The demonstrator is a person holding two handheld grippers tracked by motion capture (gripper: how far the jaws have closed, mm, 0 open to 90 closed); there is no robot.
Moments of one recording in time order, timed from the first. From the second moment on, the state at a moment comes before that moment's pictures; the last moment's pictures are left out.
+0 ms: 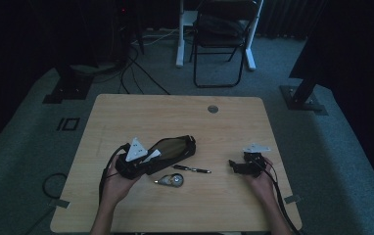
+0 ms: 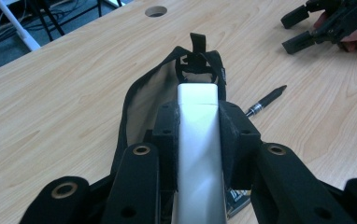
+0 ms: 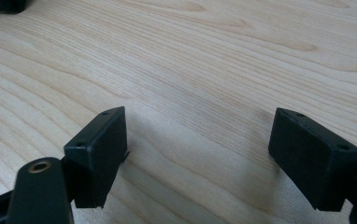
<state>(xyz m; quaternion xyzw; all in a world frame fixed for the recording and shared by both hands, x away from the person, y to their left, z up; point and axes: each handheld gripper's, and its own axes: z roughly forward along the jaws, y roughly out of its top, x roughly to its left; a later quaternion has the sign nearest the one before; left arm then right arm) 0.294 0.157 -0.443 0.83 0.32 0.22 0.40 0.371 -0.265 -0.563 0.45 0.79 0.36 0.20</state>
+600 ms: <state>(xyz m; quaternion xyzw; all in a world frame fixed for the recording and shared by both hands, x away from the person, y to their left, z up) 0.307 0.149 -0.444 0.82 0.32 0.24 0.40 0.371 -0.265 -0.563 0.45 0.79 0.36 0.20</state>
